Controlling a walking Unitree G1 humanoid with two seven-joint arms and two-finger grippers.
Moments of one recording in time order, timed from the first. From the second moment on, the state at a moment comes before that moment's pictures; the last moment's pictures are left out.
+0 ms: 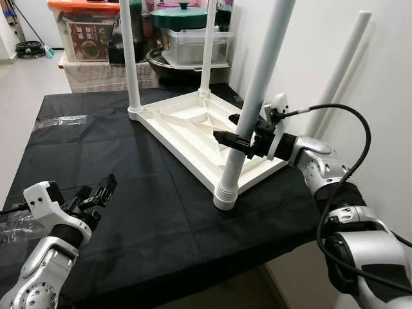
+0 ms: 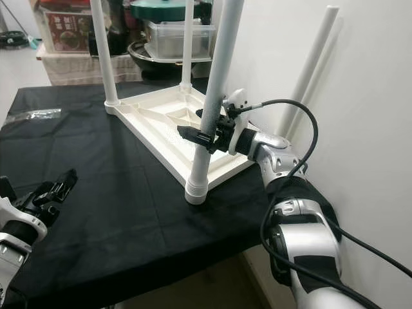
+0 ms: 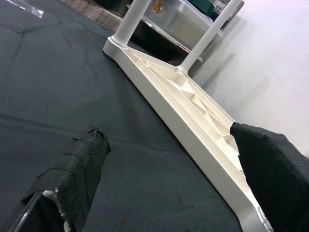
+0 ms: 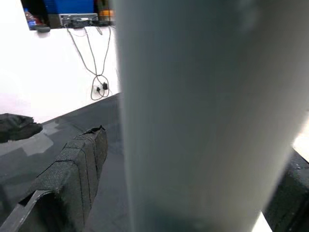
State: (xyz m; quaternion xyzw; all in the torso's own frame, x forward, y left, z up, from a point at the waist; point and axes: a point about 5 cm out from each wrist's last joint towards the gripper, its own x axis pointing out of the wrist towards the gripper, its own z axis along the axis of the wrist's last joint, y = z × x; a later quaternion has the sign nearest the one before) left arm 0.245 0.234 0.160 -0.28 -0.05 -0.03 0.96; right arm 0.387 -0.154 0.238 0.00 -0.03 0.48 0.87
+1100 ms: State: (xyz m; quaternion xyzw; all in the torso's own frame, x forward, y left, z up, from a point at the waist) left arm 0.242 0.234 0.156 -0.28 -0.04 -0.03 0.96; right arm 0.393 -0.149 0.227 0.00 -0.04 0.46 0.89
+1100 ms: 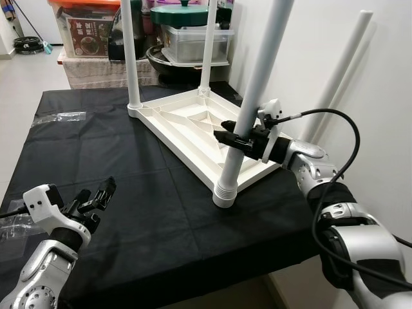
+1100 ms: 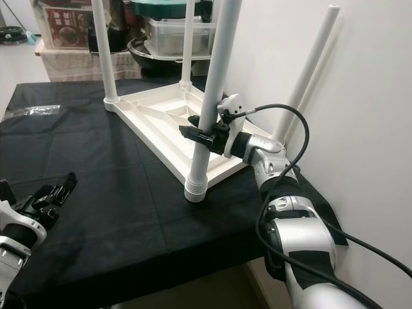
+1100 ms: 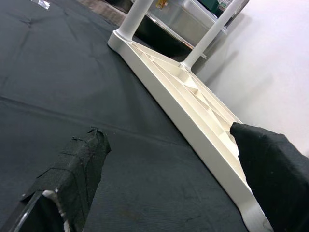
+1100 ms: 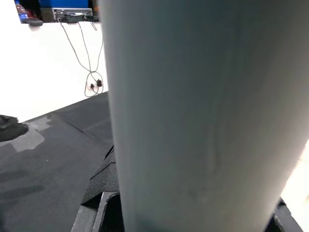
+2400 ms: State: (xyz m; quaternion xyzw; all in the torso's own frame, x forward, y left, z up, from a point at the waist) left arm 0.241 0.233 0.153 -0.28 -0.05 -0.02 0.96; right arm 0.377 -0.073 0.198 0.03 0.02 -0.07 1.00
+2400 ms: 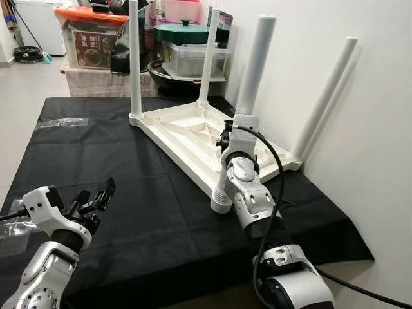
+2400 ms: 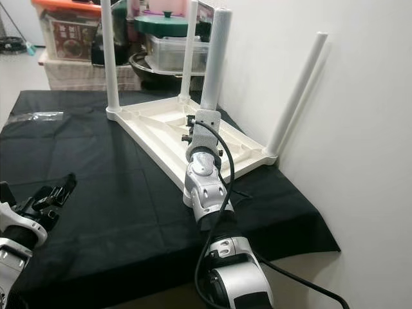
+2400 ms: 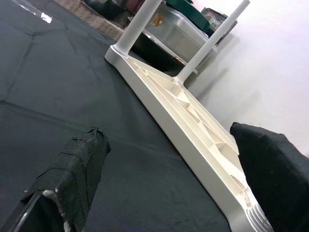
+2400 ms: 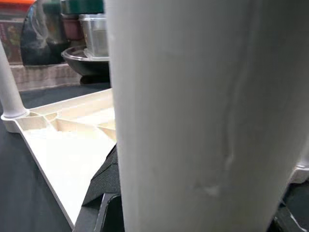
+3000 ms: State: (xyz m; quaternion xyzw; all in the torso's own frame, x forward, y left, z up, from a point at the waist) left arm 0.240 0.234 0.153 -0.28 -0.05 -0.02 0.96; right arm 0.371 -0.079 0.211 0.06 0.00 -0.11 0.99
